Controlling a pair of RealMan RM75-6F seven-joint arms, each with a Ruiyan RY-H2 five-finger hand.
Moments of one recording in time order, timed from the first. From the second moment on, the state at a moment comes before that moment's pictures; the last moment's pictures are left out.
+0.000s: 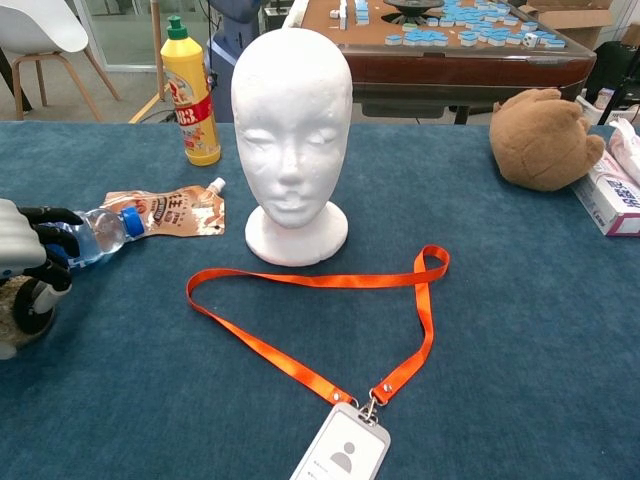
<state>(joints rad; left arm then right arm) -0.63 -1.12 0.11 -1.66 1.55 0.86 0.50 0.08 -0.95 0.04 -1.74 -1.58 1.50 0.09</state>
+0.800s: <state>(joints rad) -0.63 -1.19 -0.03 -1.73 1.32 0.91 0.35 0.07 -0.95 0.04 -1.74 -1.58 1.51 0.08</state>
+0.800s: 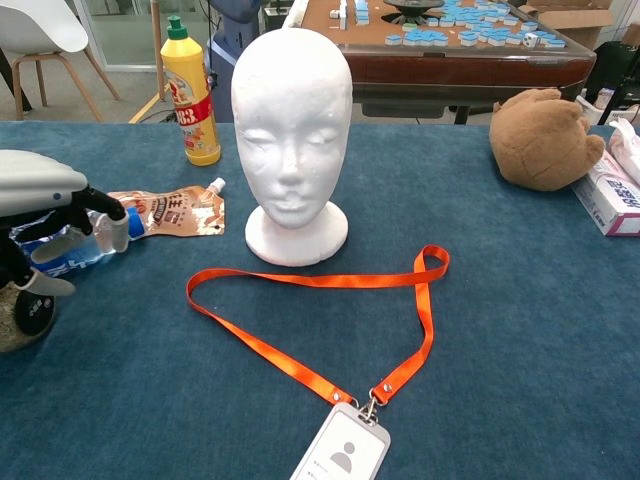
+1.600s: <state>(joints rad) -0.79 -1.44 -0.13 -1.66 0.81 0.89 0.53 0.06 -0.95 0.04 -1.74 -1.57 1.51 0.08</state>
